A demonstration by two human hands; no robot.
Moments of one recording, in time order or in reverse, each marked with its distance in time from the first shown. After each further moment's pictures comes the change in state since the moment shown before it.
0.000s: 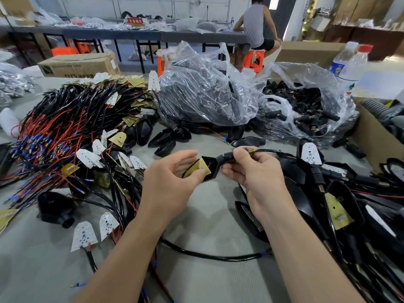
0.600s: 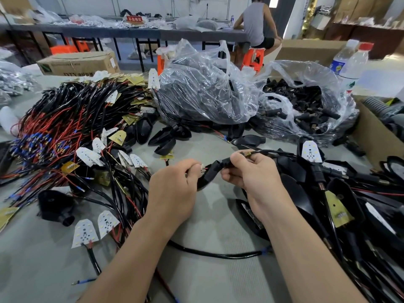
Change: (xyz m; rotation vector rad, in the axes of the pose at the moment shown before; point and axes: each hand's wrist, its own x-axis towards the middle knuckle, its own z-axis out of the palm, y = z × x) left_hand -0.005 -0.007 0.010 0.437 0.030 0.146; right_hand 0.002 0.007 -0.004 -0.145 -0.032 0.022
